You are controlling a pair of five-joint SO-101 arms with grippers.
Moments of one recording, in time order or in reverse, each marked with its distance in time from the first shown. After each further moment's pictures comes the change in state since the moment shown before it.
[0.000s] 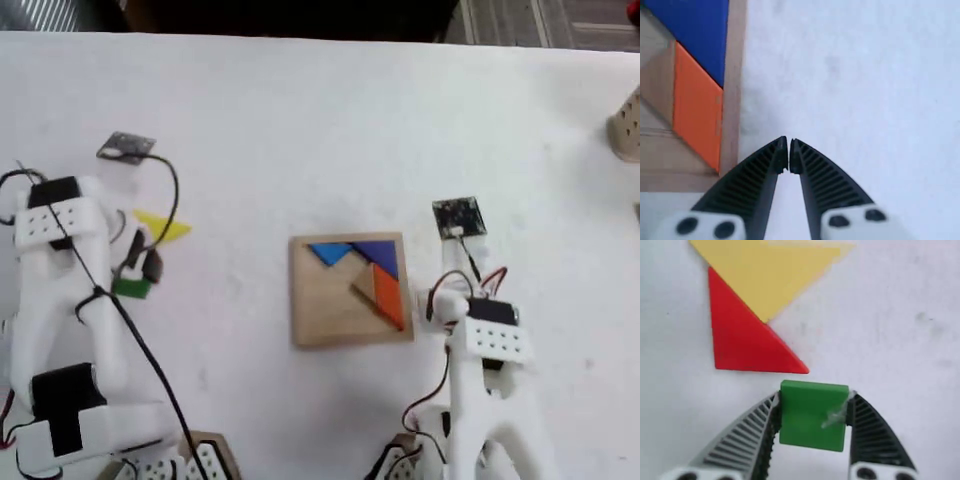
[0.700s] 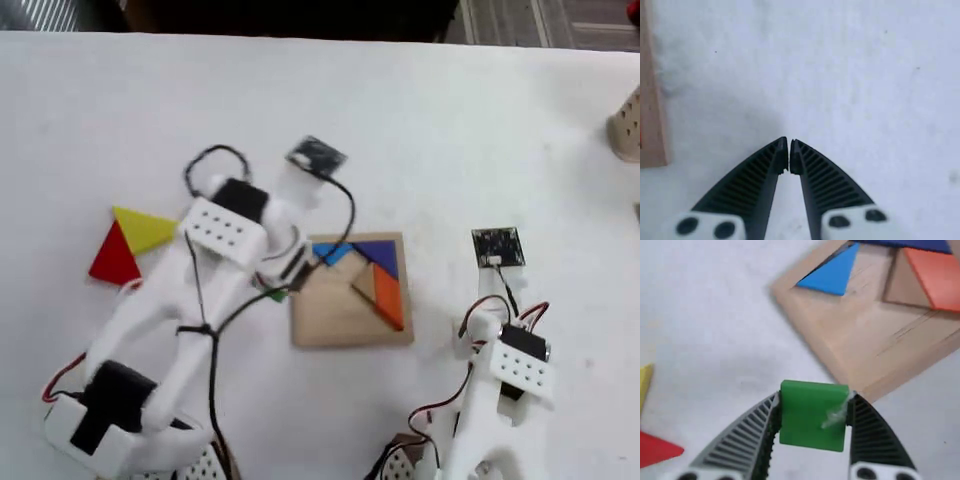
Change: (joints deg) left arm 43.1 0.0 -4.8 0.0 20.0; right arm 14.2 -5.5 5.5 0.3 9.0
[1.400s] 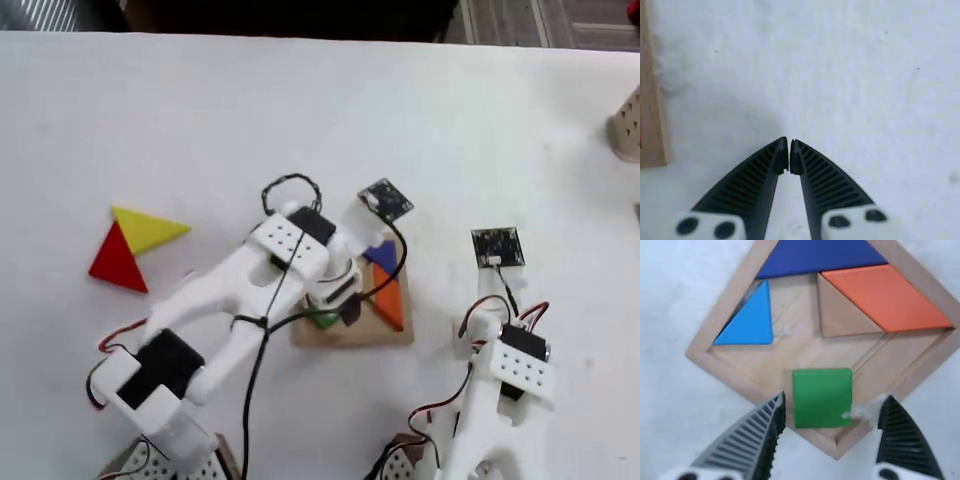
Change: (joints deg) left arm 10.3 14.4 0.0 -13.2 -3.0; right arm 0.0 0.0 0.0 0.0 0.2
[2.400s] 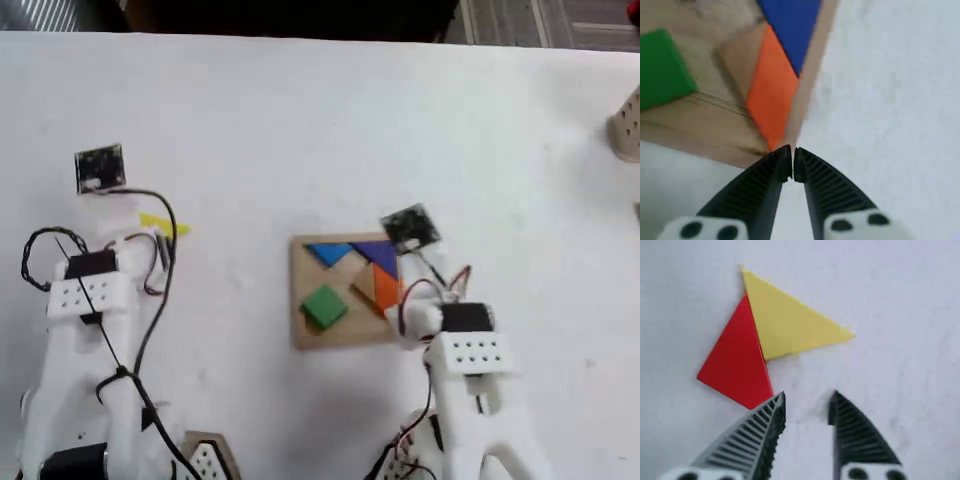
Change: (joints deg) left arm -49.0 -37.2 36.1 -19.8 14.5; right arm -29.7 0.0 -7.9 9.5 -5.5
